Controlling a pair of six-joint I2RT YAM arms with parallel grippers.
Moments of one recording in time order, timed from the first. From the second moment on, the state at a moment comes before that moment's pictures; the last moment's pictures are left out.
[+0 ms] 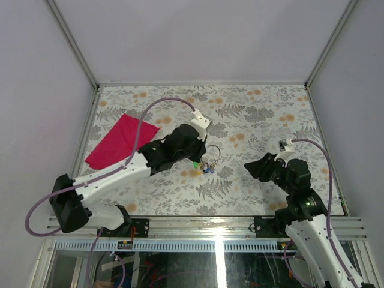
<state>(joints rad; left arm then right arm) -0.93 1.39 1.12 -0.36 -0.12 -0.27 0.29 0.40 0.39 -0.38 -0.30 0.63</state>
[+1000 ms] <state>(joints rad) -0.93 1.04 1.07 -0.38 0.01 -0.44 0.29 0.65 0.48 0.27 -0.84 0.73</state>
